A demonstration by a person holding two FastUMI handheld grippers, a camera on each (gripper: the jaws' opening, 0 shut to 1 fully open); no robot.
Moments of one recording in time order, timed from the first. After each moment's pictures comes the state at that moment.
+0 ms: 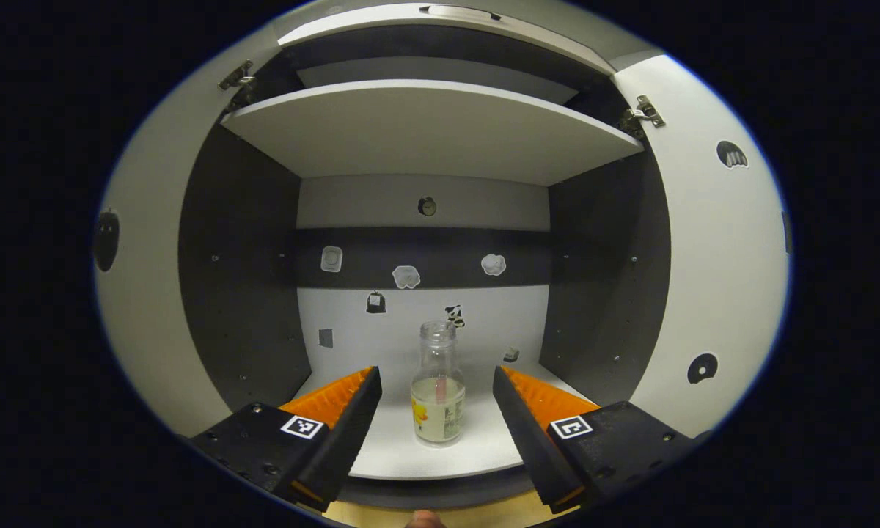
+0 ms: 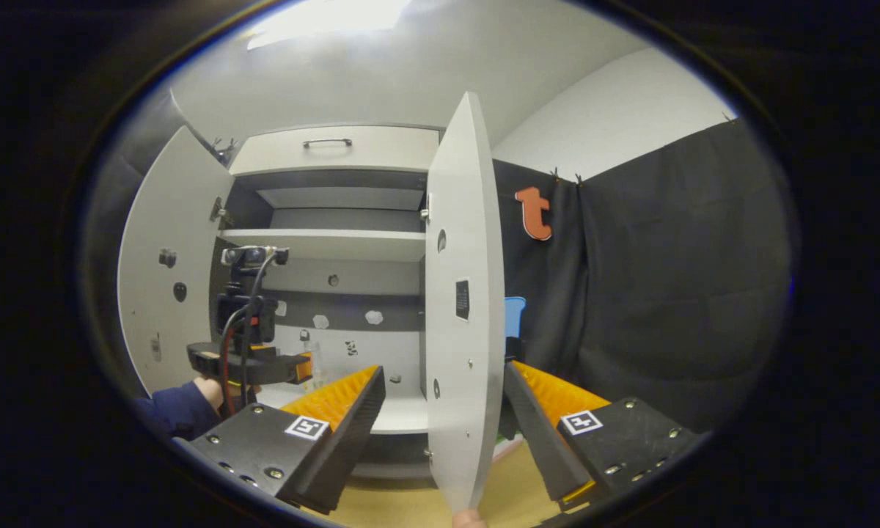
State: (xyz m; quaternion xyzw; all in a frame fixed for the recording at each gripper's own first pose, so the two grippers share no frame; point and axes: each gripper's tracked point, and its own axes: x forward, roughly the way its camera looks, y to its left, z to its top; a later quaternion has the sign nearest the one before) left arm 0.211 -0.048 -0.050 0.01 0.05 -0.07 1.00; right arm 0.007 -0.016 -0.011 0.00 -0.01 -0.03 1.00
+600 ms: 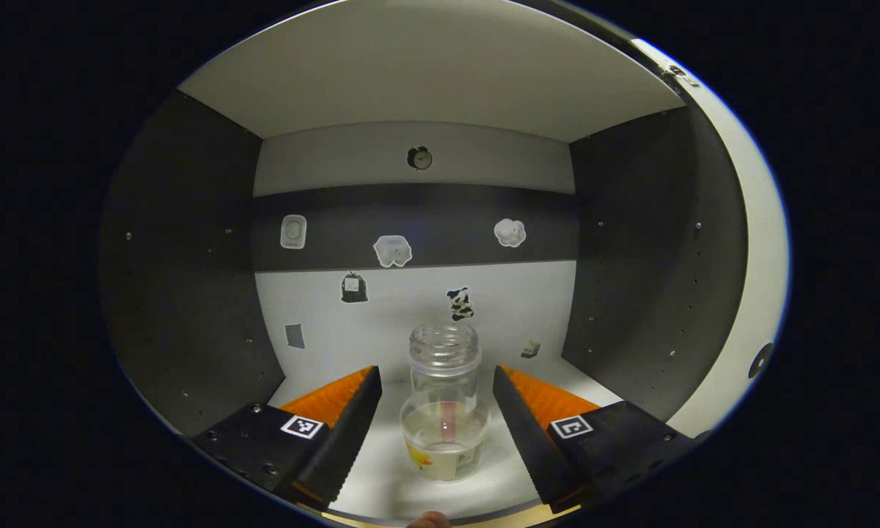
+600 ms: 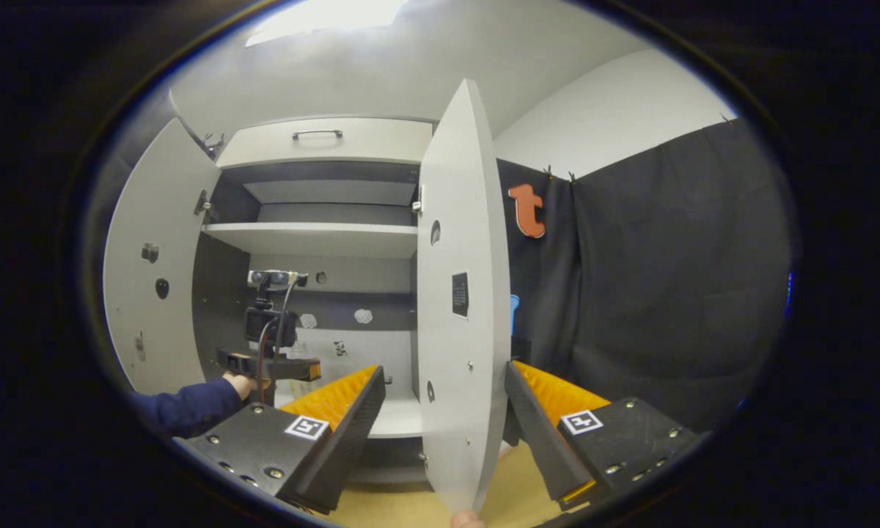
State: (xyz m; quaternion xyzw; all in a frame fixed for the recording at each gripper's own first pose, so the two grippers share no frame) left arm 0.299 -0.050 -0.097 0.02 0.10 -0.08 0.99; right arm 0.026 -0.016 -0.020 0.00 -0.01 -0.04 1.00
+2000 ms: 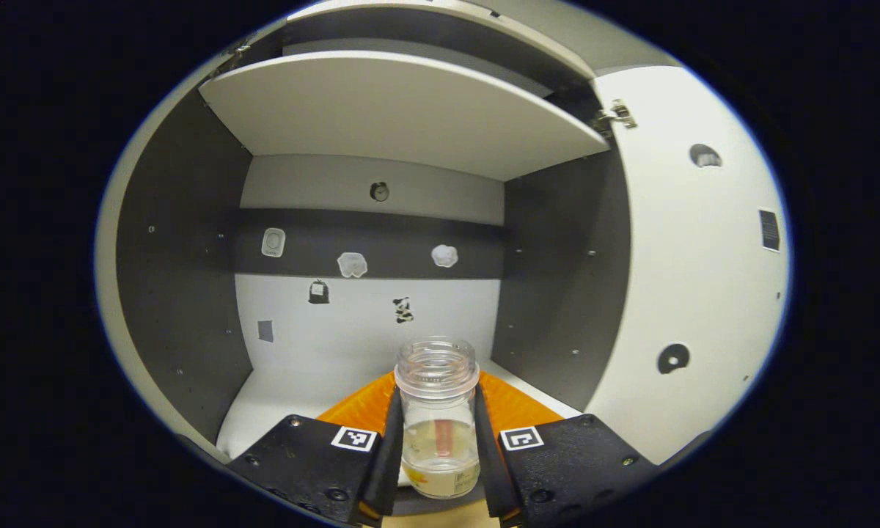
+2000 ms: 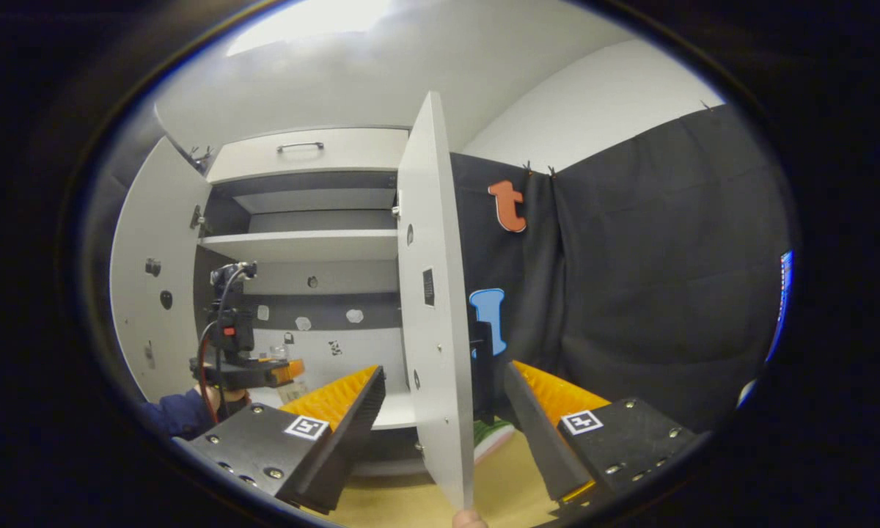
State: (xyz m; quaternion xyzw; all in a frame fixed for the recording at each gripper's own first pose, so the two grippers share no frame) left arm 0.173 -0.088 -0.072 -0.02 0.05 -0.20 0.98; right arm -0.016 -0.035 -0.024 0.03 0.00 -0.06 1.00
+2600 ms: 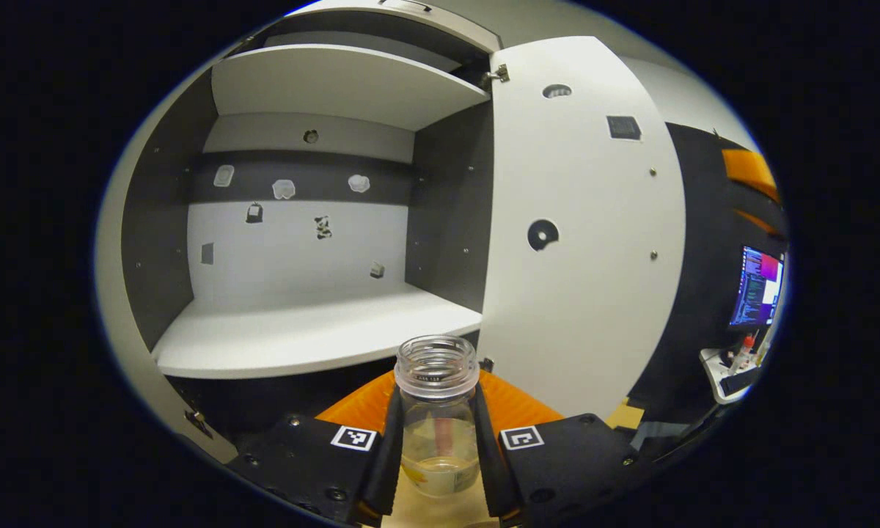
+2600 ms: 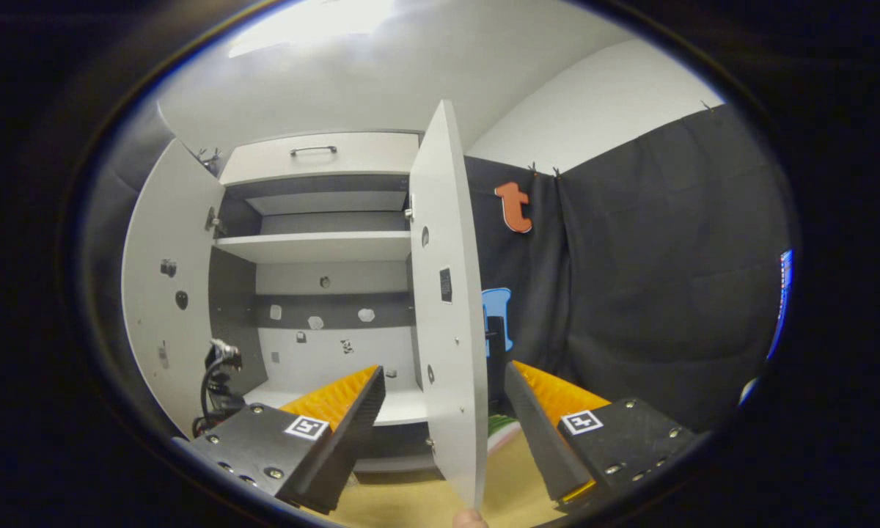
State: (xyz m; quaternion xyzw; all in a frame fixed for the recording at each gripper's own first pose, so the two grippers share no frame) left arm 0.040 -0.125 -0.197 -0.01 0.12 -0.33 0.94; right arm -0.035 -0.020 -0.022 0.03 0.00 -0.05 1.00
